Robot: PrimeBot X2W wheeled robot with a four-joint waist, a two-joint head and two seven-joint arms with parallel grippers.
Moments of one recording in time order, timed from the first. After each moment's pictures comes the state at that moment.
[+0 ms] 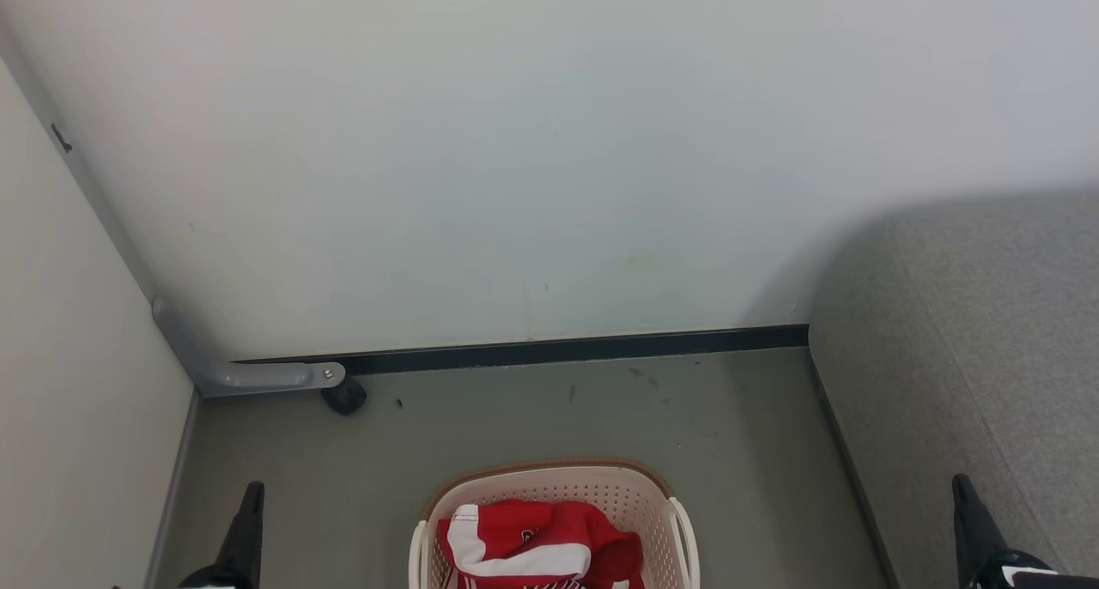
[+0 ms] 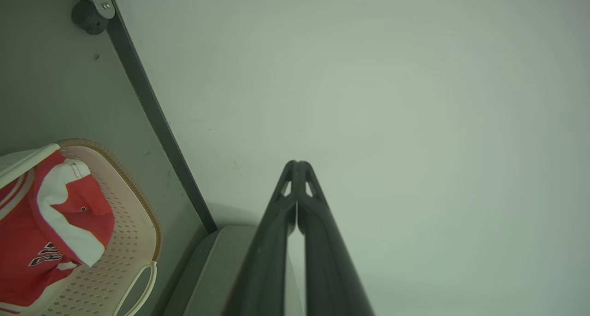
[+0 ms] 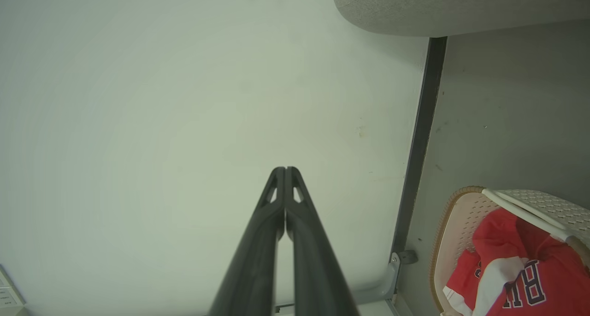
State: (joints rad) left arm -0.08 0.04 0.09 0.29 -1.60 -0.12 0.11; right arm -0.09 -0.04 -0.13 0.30 1.60 0.12 0.11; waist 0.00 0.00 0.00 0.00
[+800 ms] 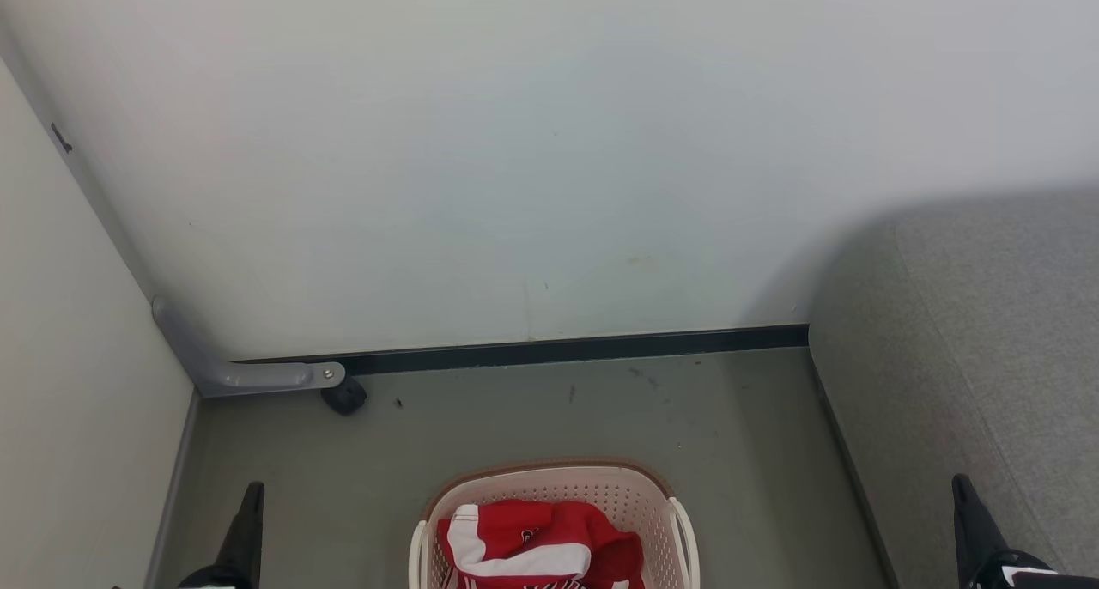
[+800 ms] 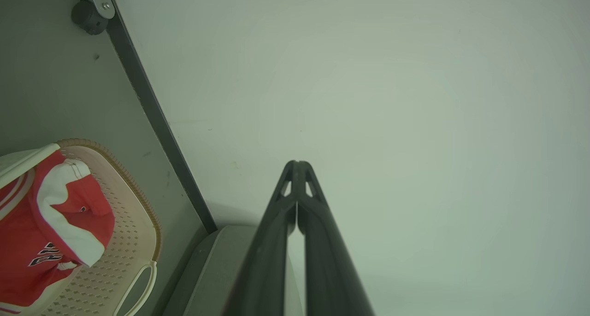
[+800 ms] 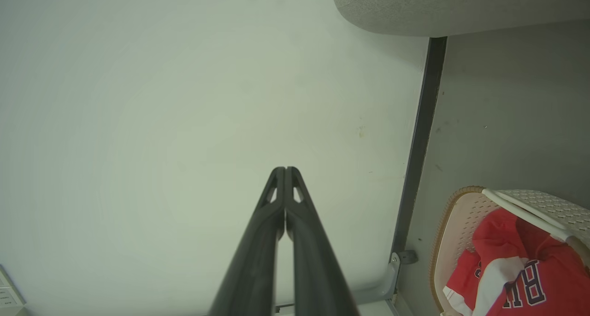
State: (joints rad) left arm -0.08 0.04 0.09 0.29 -1.60 -0.12 0.11; right arm -0.09 -0.04 -0.13 0.30 1.60 0.12 0.11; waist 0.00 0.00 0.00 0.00
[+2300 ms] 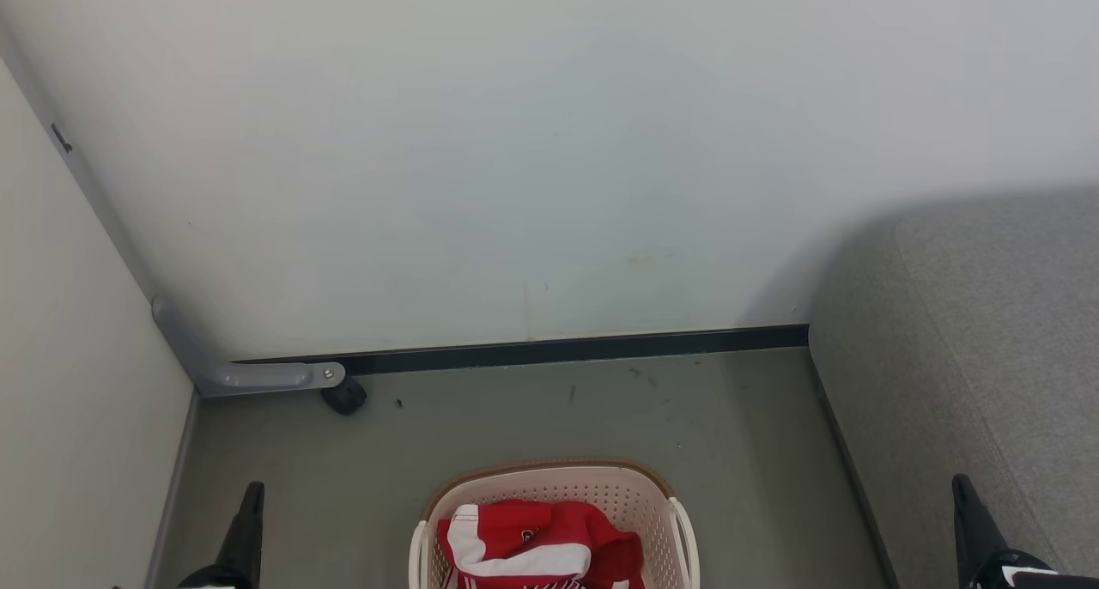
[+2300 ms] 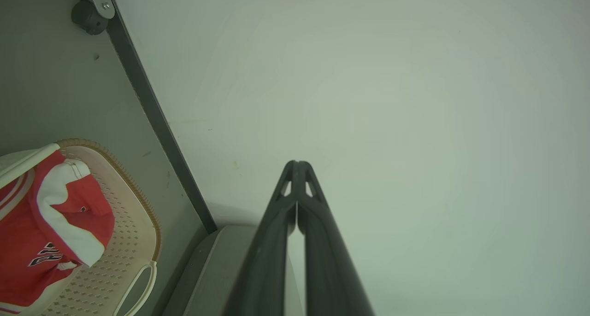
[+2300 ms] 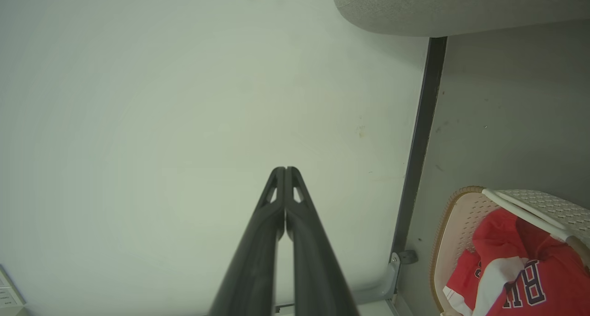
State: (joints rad) left arm -0.08 0.04 0.09 0.29 -1.60 -0.12 0.11; right arm -0.09 -0.04 -0.13 0.30 1.60 0.12 0.11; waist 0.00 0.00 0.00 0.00
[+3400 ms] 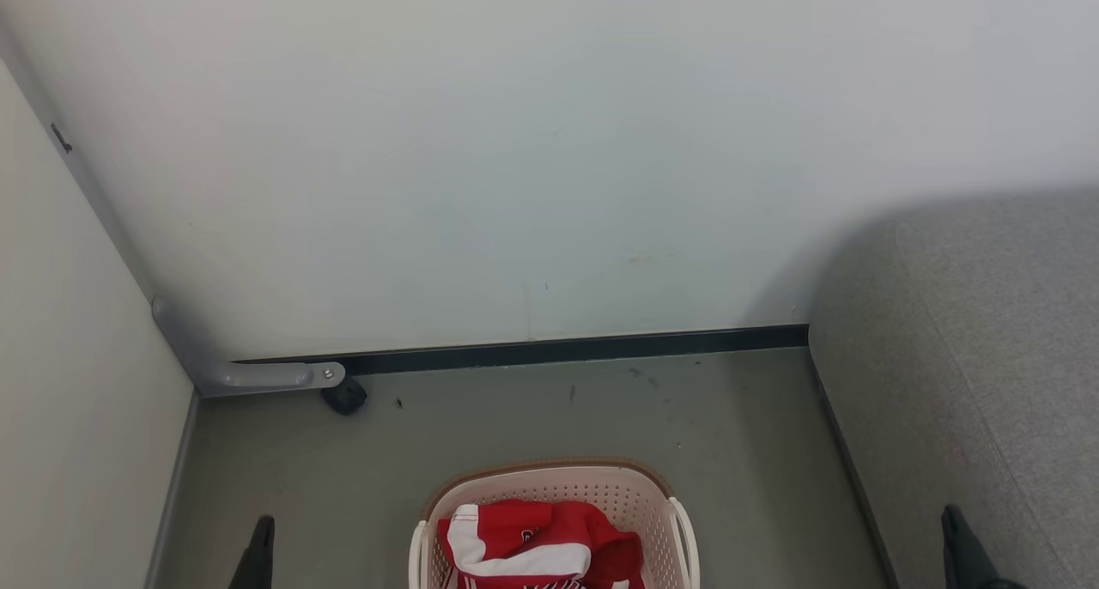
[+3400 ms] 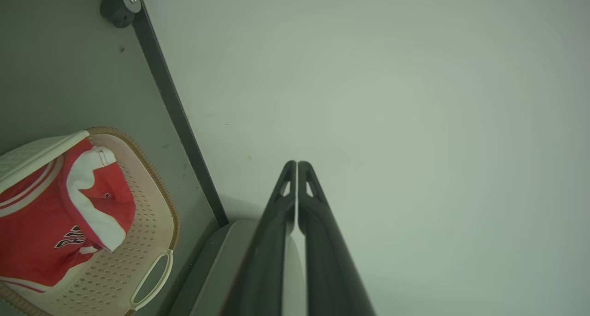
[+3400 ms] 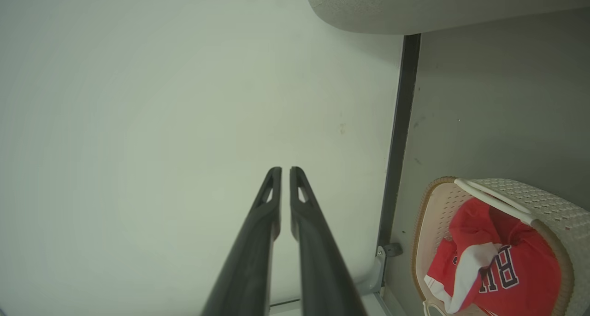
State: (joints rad) left arm -0.05 0.04 0.09 0.32 -1.60 -0.12 0.11; right arm -0.07 -0.04 -0.13 0.33 1.60 0.12 0.11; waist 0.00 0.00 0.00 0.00
